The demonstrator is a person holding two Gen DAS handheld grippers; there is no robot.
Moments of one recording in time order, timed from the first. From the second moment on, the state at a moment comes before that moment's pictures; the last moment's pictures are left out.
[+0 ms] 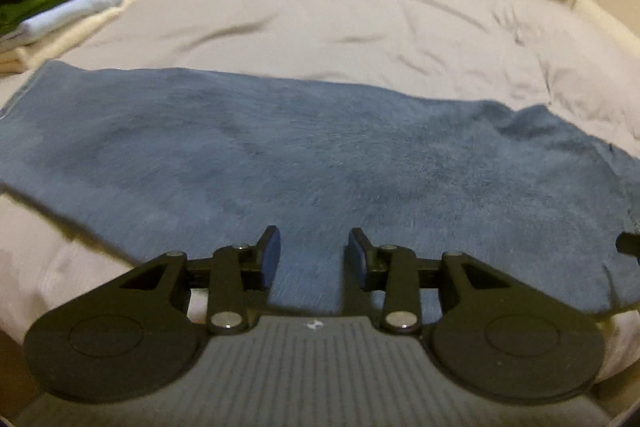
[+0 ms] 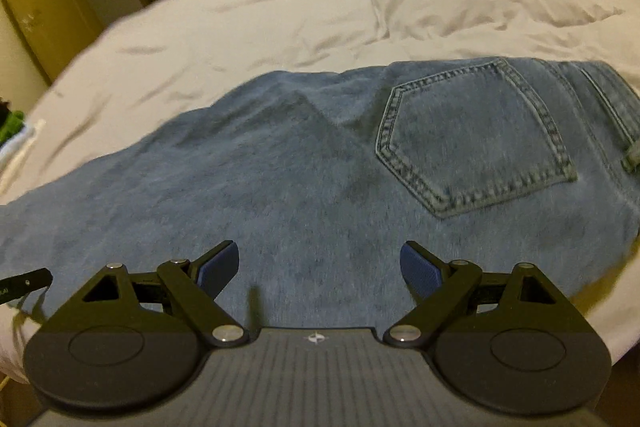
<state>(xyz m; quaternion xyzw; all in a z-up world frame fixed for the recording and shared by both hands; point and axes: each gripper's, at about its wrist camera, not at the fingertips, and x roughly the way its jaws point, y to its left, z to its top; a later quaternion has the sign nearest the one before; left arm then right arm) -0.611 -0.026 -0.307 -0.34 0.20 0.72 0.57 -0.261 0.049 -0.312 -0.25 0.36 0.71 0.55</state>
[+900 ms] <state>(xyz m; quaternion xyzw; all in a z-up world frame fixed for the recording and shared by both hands) -0.893 -0.128 -0.340 -0.48 -0.18 0.77 0.38 -0.273 0.049 -0.317 -0.16 0.42 0.73 0.51</state>
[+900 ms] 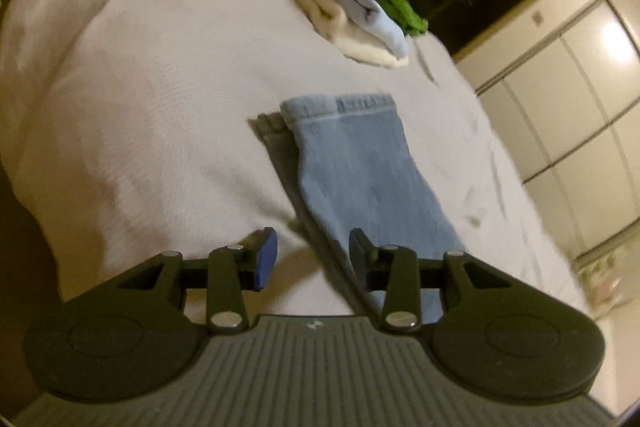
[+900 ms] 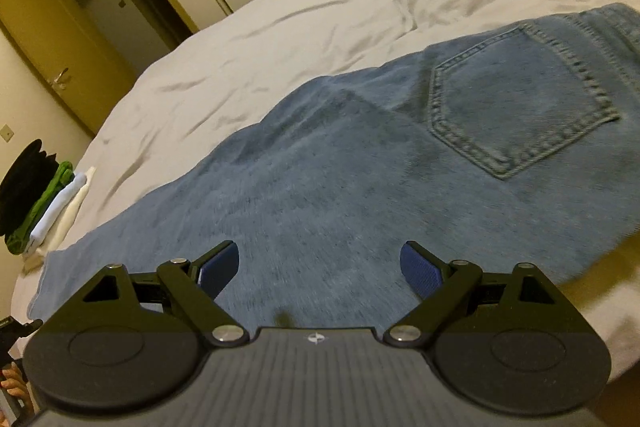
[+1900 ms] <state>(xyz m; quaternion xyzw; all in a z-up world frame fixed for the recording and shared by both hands) -0.499 -0.003 -0.319 -0.21 0.24 0.62 0.72 -0.174 0.036 -0.310 -0.09 0.44 0.69 0.57</state>
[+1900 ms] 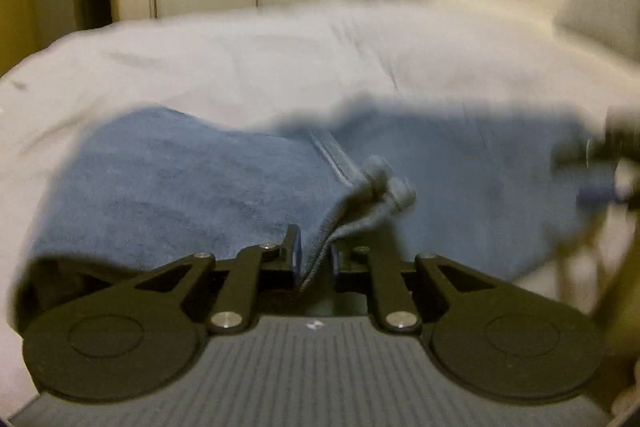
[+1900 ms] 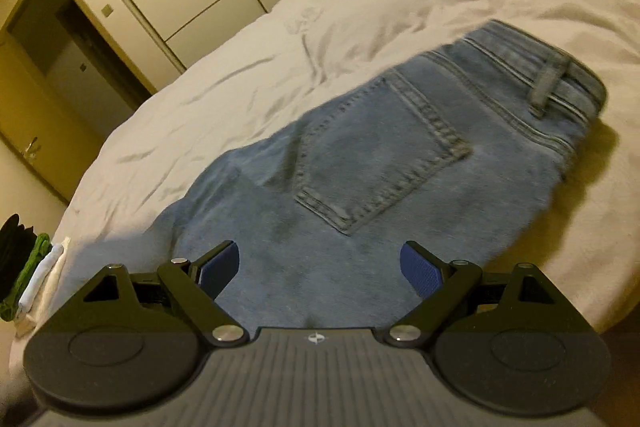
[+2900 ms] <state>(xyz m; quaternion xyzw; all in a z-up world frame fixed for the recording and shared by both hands) -0.652 -0.023 -0.274 -0.31 0.14 0.65 0.68 -0.280 0.068 -0.380 -0.01 0.63 0.70 0.32</state>
